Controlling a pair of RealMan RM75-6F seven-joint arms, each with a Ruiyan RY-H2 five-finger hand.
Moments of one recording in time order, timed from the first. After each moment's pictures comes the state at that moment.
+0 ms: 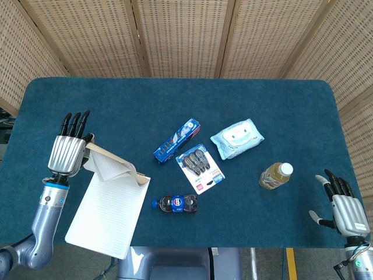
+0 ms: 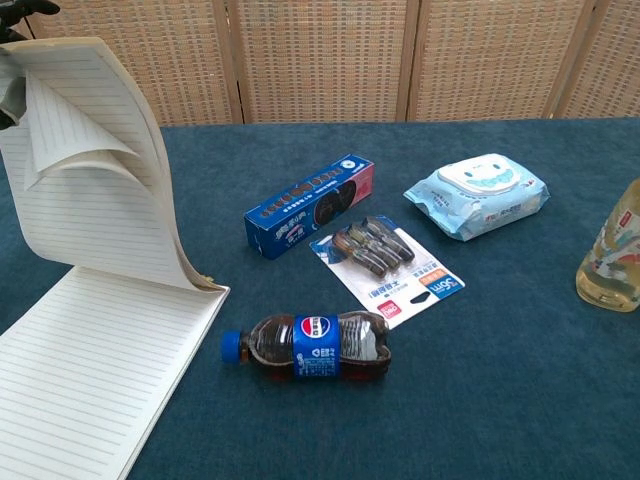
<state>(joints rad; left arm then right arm) -0.45 -1.36 -0.31 -1.65 1.30 1.24 0.62 0.09 -1.05 0.05 -1.70 -1.41 1.34 0.08</state>
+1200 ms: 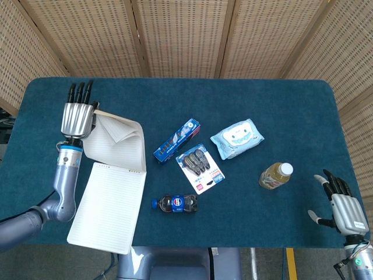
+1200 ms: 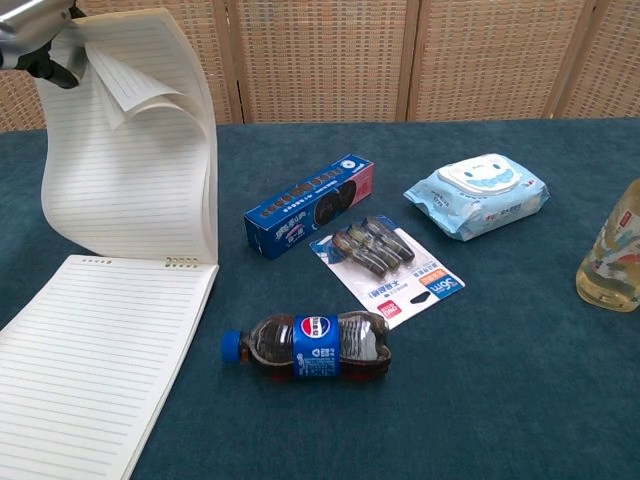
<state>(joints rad) -0.74 -1.54 -0.40 -1.21 1.08 1.12 0.60 0.11 -1.05 0.05 -1.70 -1.40 1.31 0.12</state>
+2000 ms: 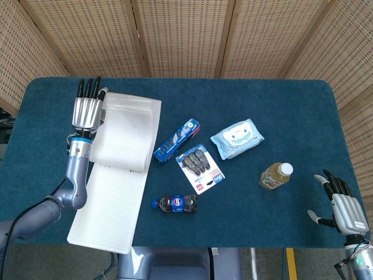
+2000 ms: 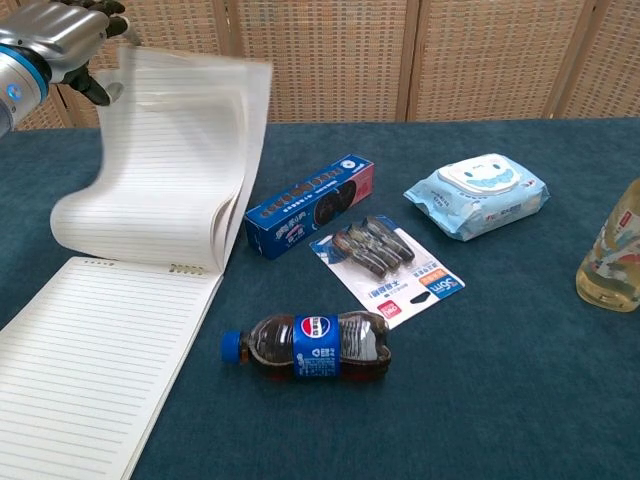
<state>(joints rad) -0.85 -1.68 -0.38 -0.92 1.06 1.07 0.53 0.11 -1.04 0.05 -1.70 -1.40 1.30 0.16</state>
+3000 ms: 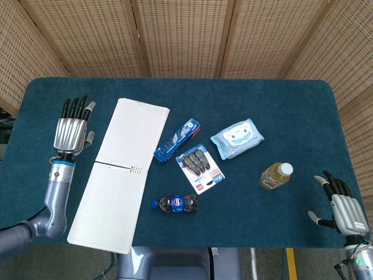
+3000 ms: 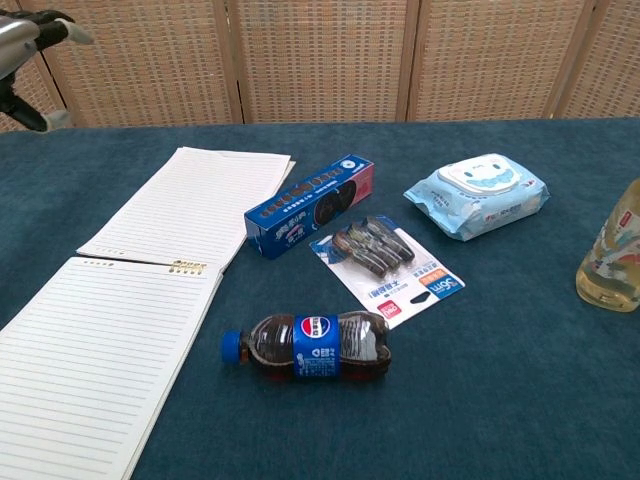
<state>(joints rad) -0.63 -1.44 -0.26 -1.40 1.09 1.24 0.52 0.11 -1.04 0.04 -1.72 -1.39 1.30 0.13</state>
